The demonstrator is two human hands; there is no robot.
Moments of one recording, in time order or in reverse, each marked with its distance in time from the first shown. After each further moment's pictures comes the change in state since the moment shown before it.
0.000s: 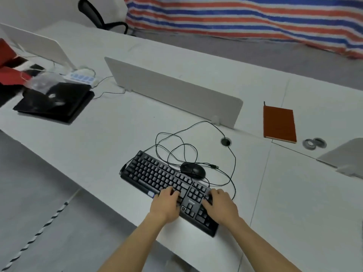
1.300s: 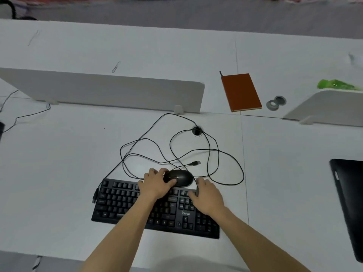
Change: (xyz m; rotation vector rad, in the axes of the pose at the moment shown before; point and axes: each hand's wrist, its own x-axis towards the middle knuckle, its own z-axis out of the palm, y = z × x) left_hand 0.158 0.002 -0.054 -0.001 -0.141 0.011; right_hand 0.063 -0.016 0.018 0.214 0.099 0.284
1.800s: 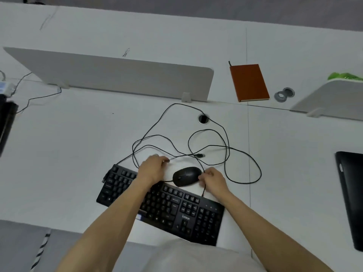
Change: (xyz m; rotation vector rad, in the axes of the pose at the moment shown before) left_hand -0.013 -0.035 -0.008 -0.057 0.155 0.227; right_hand -0.017 -0.005 -0.008 0.792 -0.055 0.319
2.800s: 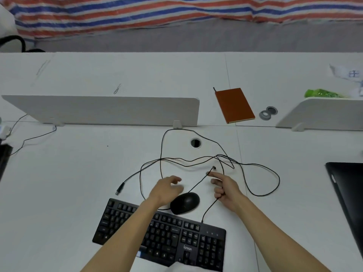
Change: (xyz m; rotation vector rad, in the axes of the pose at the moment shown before) left_hand 0.012 0.052 -0.018 -0.377 -0.203 -0.012; right_hand 0.016 -0.046 -0.061 0.749 -0.048 0.182
